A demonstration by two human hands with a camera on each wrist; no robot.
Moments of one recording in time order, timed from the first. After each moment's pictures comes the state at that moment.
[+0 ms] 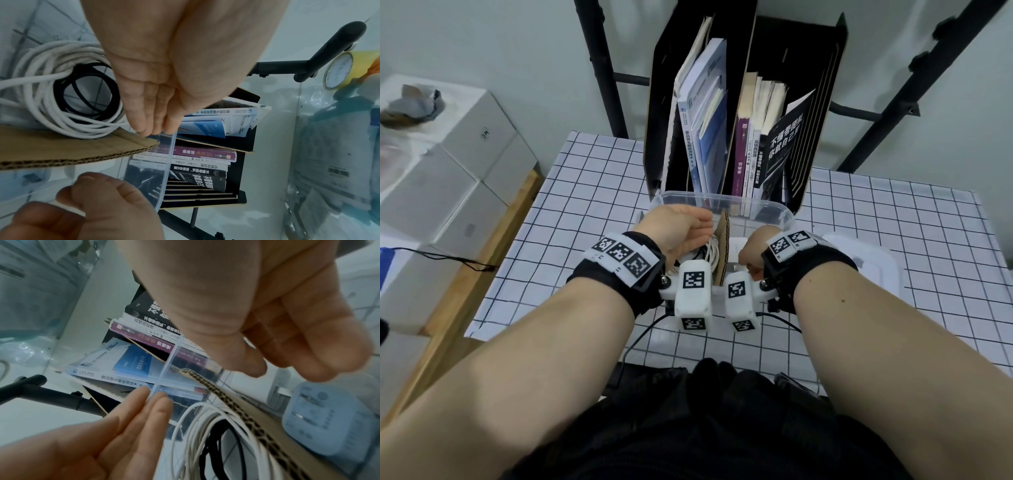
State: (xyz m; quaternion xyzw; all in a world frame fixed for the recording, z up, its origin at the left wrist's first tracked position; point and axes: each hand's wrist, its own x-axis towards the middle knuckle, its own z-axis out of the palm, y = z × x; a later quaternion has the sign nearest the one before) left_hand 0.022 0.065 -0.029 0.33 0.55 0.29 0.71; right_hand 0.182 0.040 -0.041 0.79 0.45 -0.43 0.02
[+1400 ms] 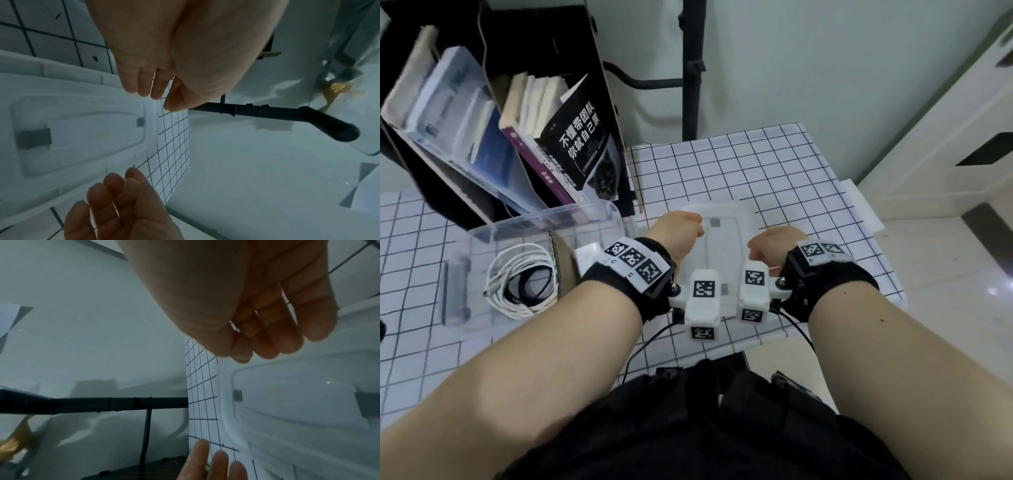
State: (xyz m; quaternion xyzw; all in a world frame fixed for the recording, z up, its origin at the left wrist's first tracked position) left_hand 0.252 -0.013 -0.026 0.57 0.51 0.06 0.64; right_hand 0.388 -0.107 -0.026 0.86 0.17 -0.45 -0.18
